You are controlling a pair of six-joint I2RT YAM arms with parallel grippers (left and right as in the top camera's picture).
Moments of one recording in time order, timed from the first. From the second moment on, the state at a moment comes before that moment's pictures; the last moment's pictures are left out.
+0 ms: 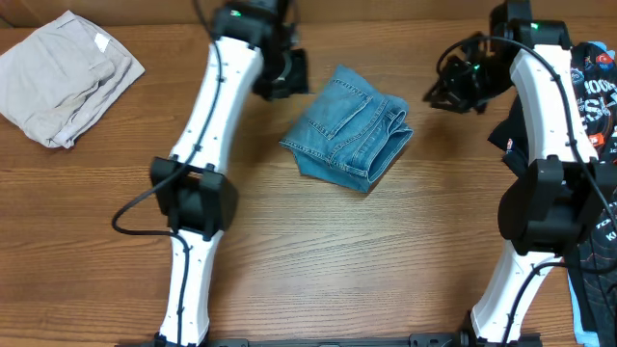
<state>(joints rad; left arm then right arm) -0.29 2.44 2.59 -1.47 0.30 -0.37 -0.06 2.16 2.06 -1.32 -0.57 0.26</state>
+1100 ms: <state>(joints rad) -0.21 2.44 2.56 -1.56 0.29 -0.24 -0.07 2.48 2.01 -1.30 -1.14 0.03</state>
